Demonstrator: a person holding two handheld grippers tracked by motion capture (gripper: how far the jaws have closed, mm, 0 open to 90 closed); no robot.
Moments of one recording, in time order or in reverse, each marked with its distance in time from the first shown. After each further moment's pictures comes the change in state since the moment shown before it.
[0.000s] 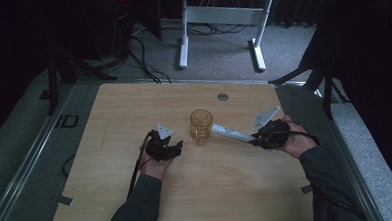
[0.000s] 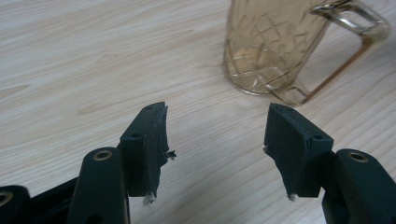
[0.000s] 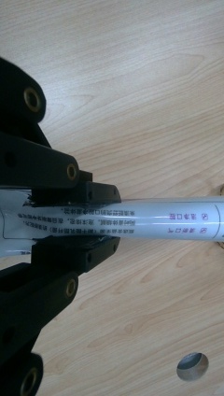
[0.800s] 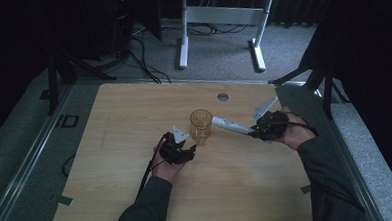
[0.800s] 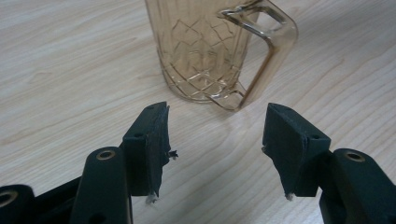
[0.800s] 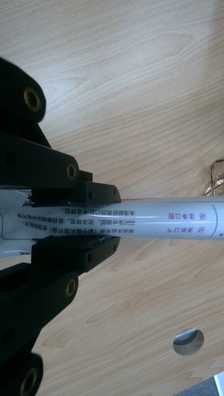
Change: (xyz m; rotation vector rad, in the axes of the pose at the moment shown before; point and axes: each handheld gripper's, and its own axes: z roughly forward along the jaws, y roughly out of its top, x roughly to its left) left arm -0.035 0.005 0.010 0.008 -0.078 0.087; right arm -0.016 0.015 -0.006 0.019 -0.029 0.014
